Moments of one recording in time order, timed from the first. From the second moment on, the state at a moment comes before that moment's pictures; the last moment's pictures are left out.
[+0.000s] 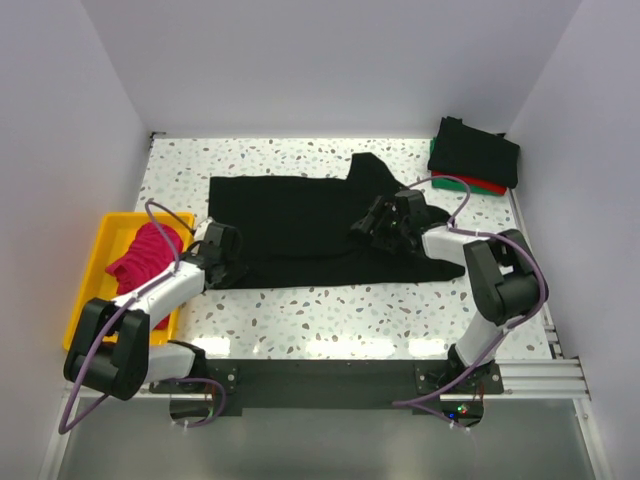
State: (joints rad) left arm -0.29 1.27 0.57 -0.33 -0.19 -0.85; right arm 0.33 1.73 0.85 0.13 -0.23 0.91
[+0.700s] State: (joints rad) left arm -0.28 1.27 0.58 -0.33 -0.18 -0.83; right arm 0.40 1.96 1.22 0.06 -0.22 0.83
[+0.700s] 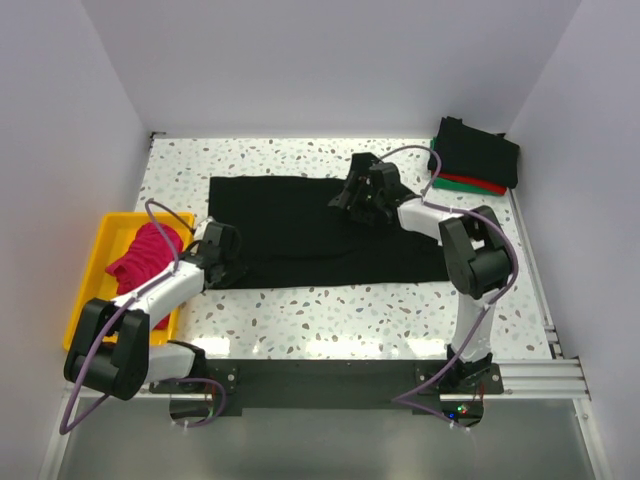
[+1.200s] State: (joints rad) left arm -0.27 1.25 0.60 -0.35 -0.16 -0.81; right arm 0.45 2.00 1.45 -0.19 -0.15 0.63
